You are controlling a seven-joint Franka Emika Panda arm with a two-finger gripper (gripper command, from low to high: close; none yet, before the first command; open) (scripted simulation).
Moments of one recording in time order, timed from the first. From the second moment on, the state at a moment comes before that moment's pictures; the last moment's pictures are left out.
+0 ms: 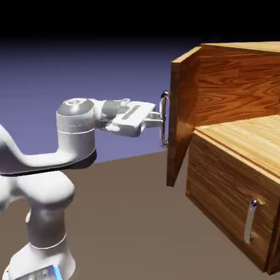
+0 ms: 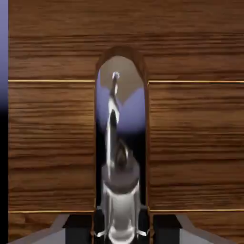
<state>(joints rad) 0.43 -1.44 -0.31 -3.05 -1.90 2.02 -0.73</state>
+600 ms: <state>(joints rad) 0.59 -1.21 0.29 -2.96 -1.28 1.52 -0.60</state>
